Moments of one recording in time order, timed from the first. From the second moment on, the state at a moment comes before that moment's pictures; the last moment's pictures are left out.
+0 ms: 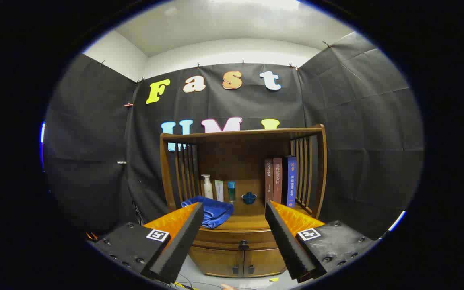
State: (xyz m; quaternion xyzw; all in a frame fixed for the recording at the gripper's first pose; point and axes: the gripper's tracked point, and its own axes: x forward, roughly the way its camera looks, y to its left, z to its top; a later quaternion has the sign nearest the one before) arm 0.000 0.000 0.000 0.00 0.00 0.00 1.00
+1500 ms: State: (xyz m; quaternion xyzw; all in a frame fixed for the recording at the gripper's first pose) arm 0.028 -0.005 -0.068 0.02 0.05 0.00 1.00
